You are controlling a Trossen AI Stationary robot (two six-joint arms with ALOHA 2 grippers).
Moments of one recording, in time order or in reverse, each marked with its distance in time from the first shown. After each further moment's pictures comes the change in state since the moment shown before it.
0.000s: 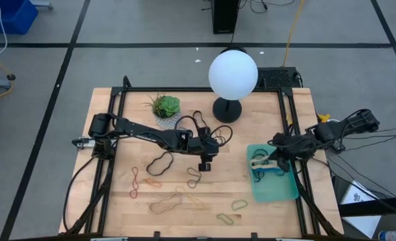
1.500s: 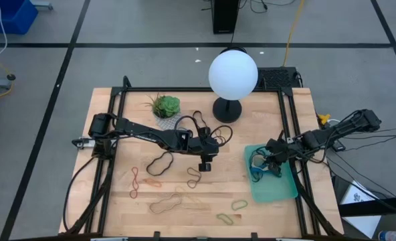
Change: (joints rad) left arm 0.000 0.001 0.000 0.004 0.000 -0.008; right arm 0.000 0.086 -0.245 0.183 0.025 0.069
